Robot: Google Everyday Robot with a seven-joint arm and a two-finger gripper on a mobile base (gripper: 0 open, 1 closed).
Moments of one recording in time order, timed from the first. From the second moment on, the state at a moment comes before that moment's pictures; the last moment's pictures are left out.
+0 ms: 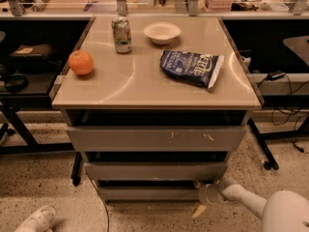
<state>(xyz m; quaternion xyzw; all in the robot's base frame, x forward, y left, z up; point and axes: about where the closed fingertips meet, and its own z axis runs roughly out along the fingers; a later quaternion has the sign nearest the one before) 0.549 -0.197 0.152 -0.65 0.68 0.12 0.31</state>
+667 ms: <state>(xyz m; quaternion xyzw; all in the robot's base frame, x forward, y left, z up) 0.549 -0.195 0.155 -0.66 0.68 0.13 0.31</state>
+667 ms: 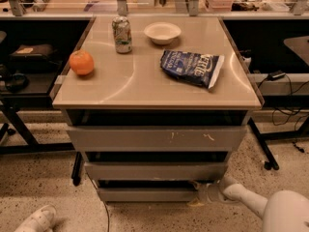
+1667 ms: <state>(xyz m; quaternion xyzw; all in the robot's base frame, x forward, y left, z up) 0.550 -0.195 0.164 -0.66 0.68 0.13 0.31</state>
